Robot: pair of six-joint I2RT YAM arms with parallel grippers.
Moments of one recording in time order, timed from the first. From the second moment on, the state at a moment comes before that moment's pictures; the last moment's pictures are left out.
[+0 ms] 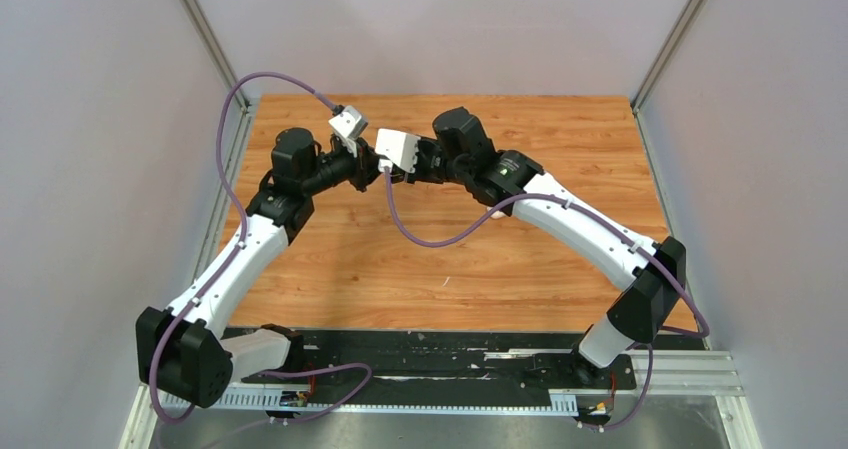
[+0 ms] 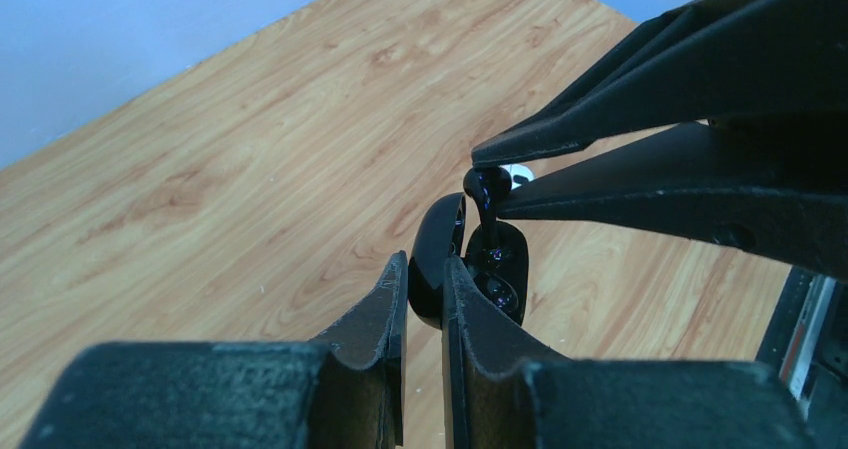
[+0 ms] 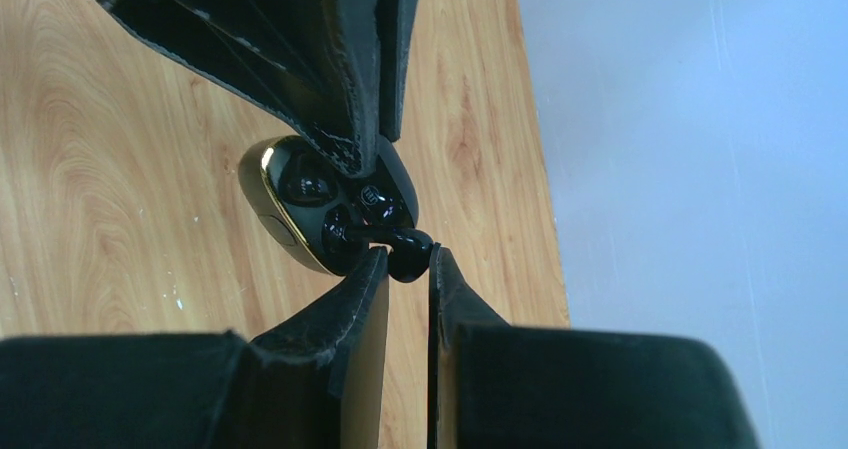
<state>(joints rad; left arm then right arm) -0.34 1.17 0.98 0.03 0.57 0.00 0.83 1.61 1.61 -0.46 -0.08 -0.76</state>
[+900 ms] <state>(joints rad) -0.34 1.20 1.00 0.02 0.53 -0.09 0.86 1.60 1.57 -0.37 0.00 -0.96</state>
